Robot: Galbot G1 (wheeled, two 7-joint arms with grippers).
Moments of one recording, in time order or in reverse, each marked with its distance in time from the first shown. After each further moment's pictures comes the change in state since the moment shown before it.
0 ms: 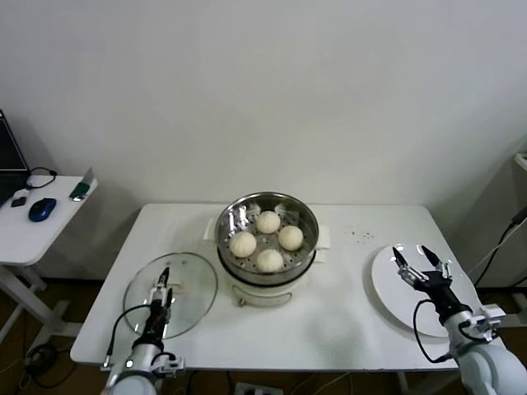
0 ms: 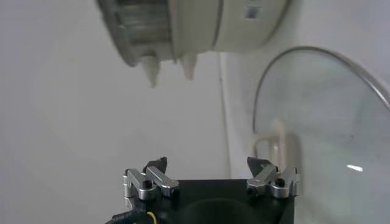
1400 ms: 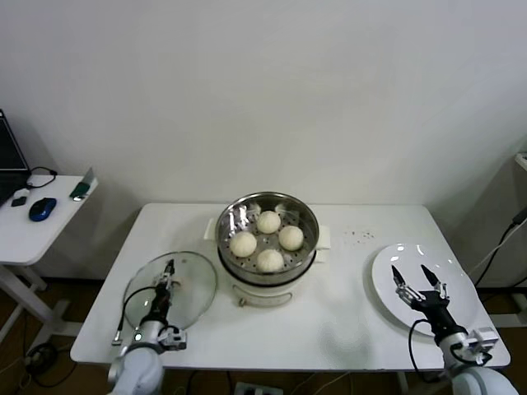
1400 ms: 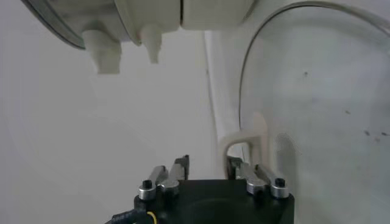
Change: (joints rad) left arm -0.217 0.003 0.034 0.268 -0.026 -0.035 -0.058; right arm -0.040 0.116 0.030 -0.024 -0.105 0.038 -0.040
